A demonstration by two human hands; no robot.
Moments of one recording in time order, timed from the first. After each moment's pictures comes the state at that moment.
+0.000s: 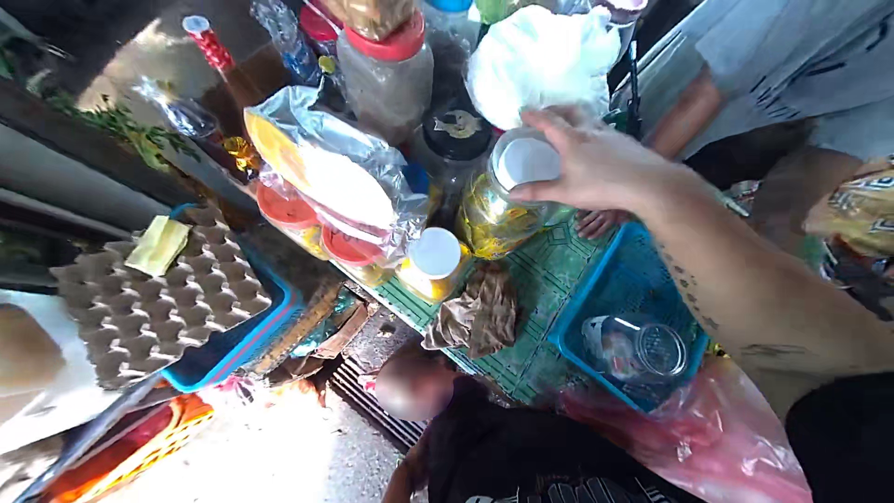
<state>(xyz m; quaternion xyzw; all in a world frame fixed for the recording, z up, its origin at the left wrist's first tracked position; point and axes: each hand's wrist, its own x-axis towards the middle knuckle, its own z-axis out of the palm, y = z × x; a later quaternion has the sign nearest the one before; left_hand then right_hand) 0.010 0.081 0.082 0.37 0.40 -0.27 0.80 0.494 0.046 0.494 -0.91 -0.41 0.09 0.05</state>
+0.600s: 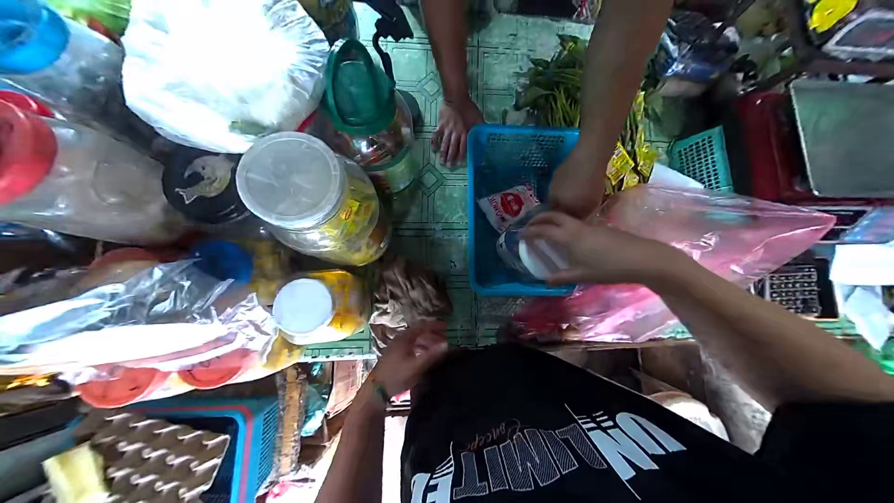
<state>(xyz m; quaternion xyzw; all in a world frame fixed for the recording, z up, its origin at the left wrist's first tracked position) 0.265 0.120 0.310 0.73 -0.06 -0.35 0.59 0.355 -0.242 0.409 -0.93 -0.20 0.23 0.22</state>
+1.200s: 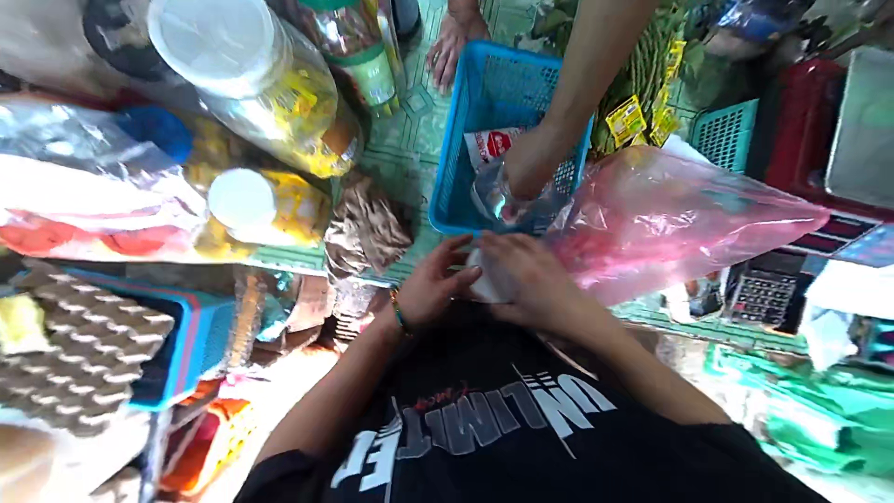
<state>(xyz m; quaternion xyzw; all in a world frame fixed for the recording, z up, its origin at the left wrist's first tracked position) 0.231 -0.023 0.350 0.67 0.00 -0.32 0.67 0.228 -0.239 0.376 -0.92 -0.26 0.14 0.27</state>
